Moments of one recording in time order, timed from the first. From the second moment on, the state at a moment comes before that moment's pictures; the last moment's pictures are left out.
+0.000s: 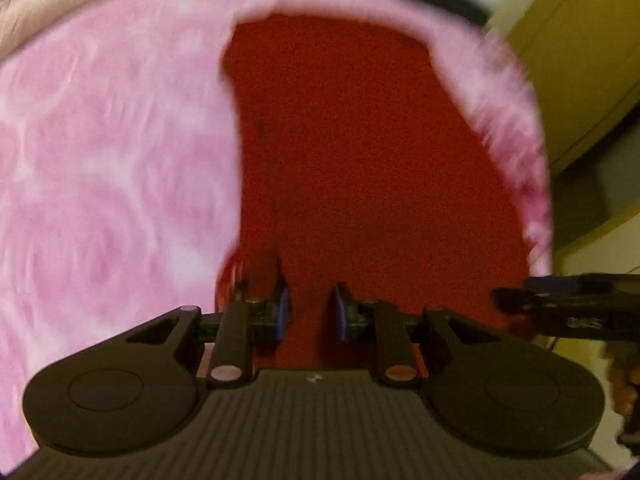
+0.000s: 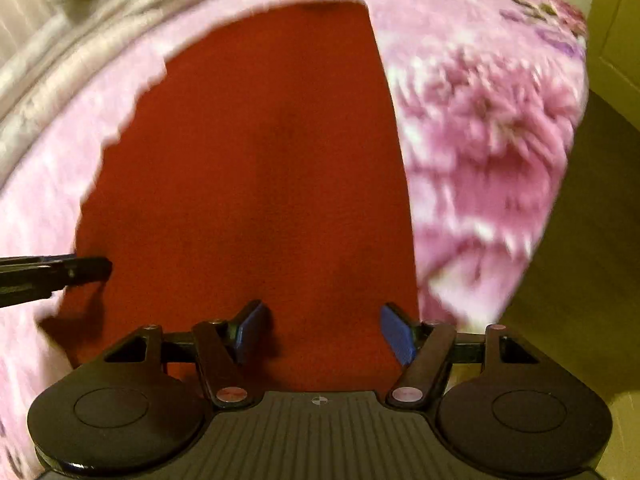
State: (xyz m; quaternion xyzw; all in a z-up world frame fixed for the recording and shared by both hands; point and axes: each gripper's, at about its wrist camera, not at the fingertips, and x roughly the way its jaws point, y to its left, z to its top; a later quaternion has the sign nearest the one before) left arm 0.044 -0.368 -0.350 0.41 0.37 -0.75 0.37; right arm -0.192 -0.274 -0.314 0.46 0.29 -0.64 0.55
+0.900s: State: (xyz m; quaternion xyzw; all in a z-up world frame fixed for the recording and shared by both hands) left arm 0.031 -0.216 -0.078 0.45 0.28 -0.68 0.50; right arm -0.150 -0.161 -0.098 0.44 0.33 -0.61 0.58
